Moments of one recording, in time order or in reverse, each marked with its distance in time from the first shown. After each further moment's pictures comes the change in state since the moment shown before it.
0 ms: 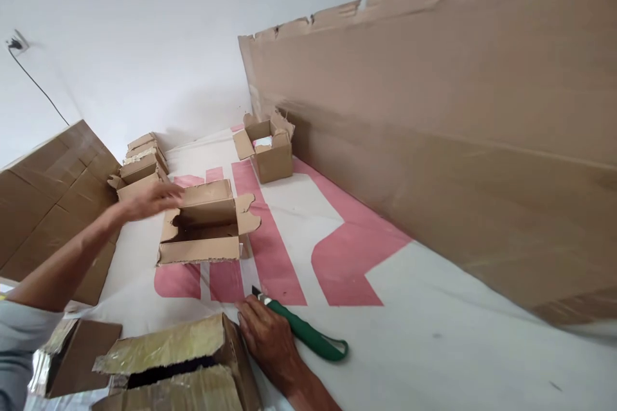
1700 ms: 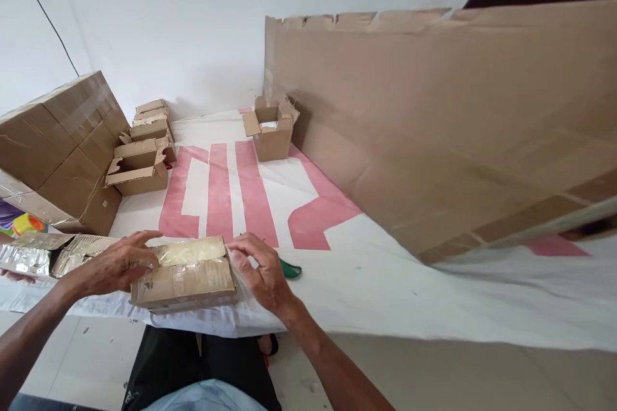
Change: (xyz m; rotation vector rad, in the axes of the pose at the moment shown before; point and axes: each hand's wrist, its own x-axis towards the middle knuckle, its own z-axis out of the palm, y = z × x) left_hand -0.265 0.110 0.078 0.035 -0.096 0.002; right_hand 0.040 -0.073 -0.105 0.503 0.030 0.128
